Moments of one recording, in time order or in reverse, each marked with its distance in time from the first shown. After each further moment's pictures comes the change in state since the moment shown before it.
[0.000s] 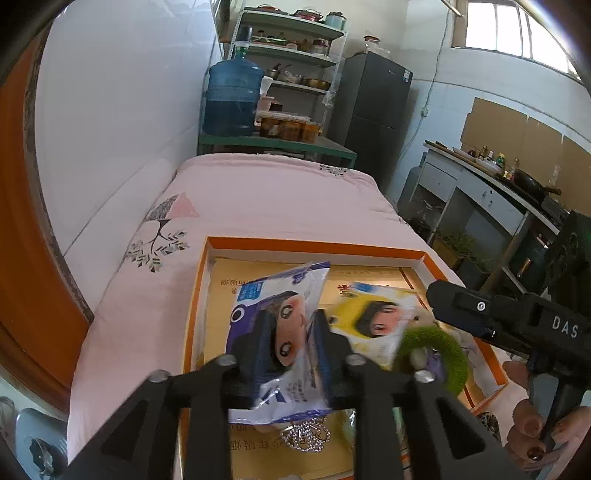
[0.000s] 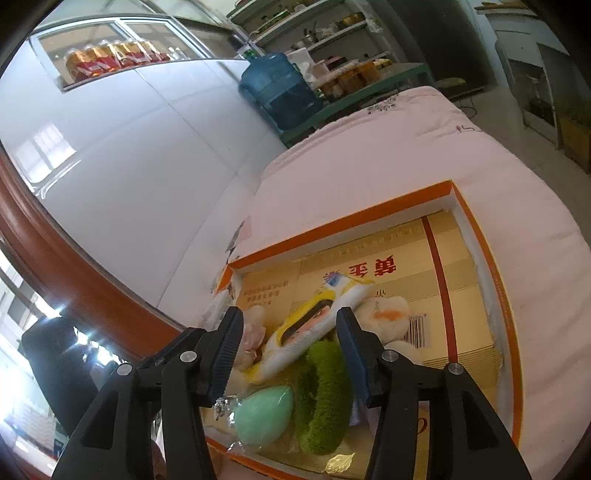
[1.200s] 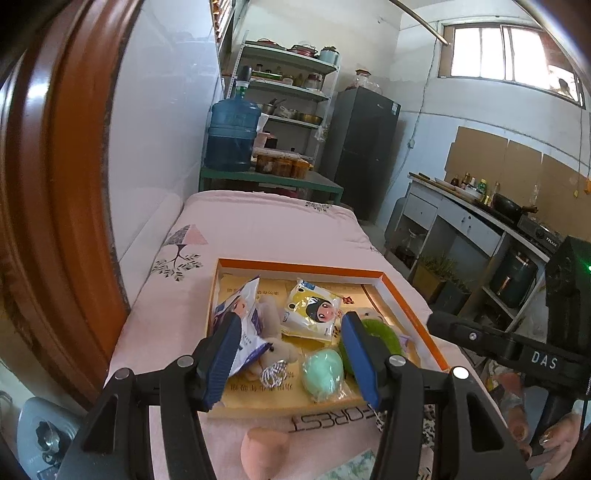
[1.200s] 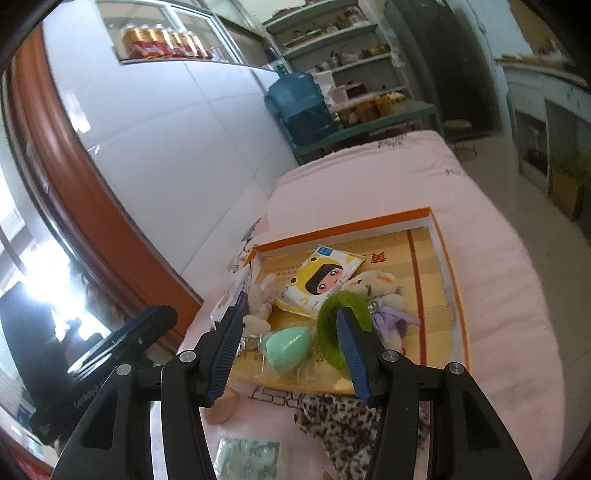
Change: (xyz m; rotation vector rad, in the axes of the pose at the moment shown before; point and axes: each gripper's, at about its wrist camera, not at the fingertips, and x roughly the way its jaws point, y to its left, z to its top) left arm -0.111 -0.010 -0.021 -0.024 -0.130 -0.035; right arm -0.091 0.055 -0.047 -0.169 -0.059 -0.076
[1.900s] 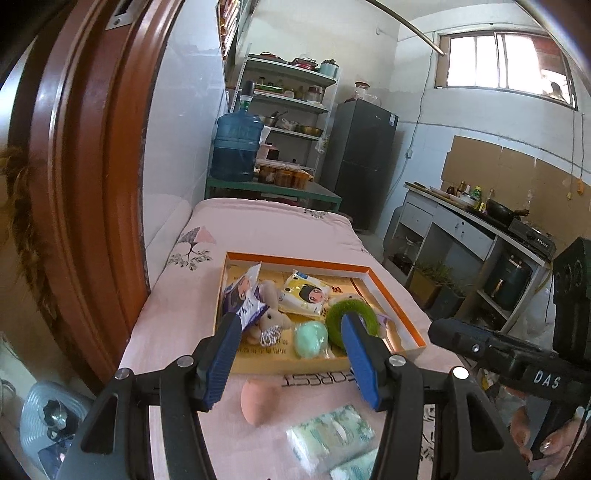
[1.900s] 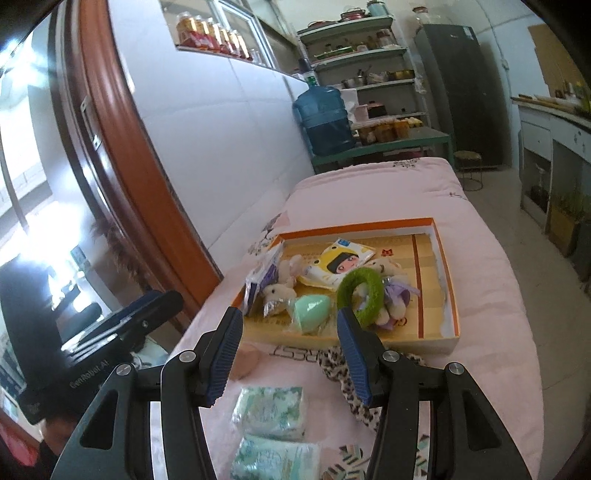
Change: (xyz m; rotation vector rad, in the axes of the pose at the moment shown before) left arm -0.067 -0.011 -0.033 -0.006 -0.047 0.005; right arm -0.055 0.043 -0.042 -0.141 -0.029 -0.011
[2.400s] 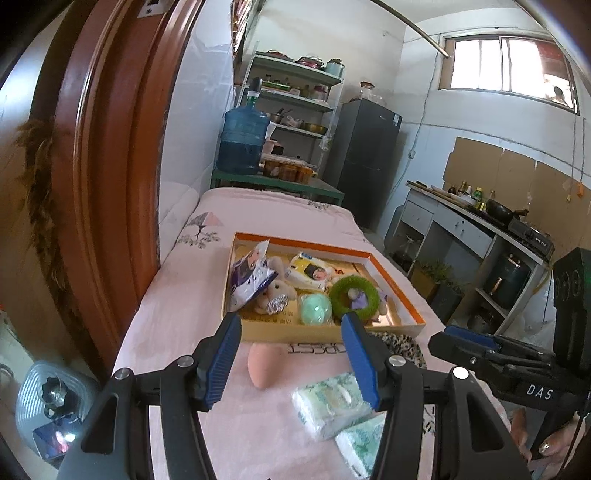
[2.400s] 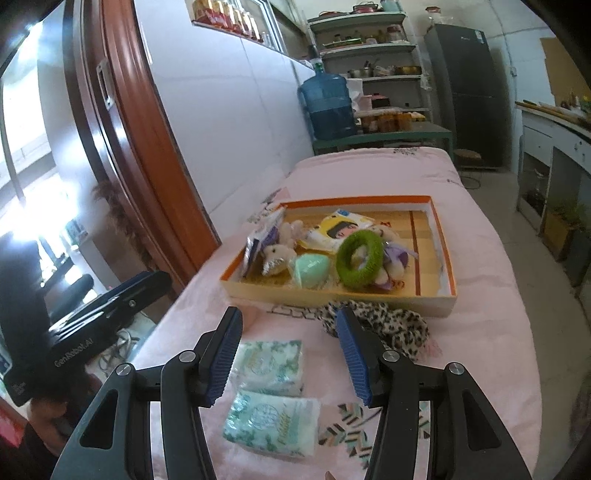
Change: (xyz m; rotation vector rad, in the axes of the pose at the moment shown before) left arm -0.016 0.009 -0.032 -0.025 0.012 0.006; right arm -0.008 0.010 -0.038 -0.053 0.055 -0.036
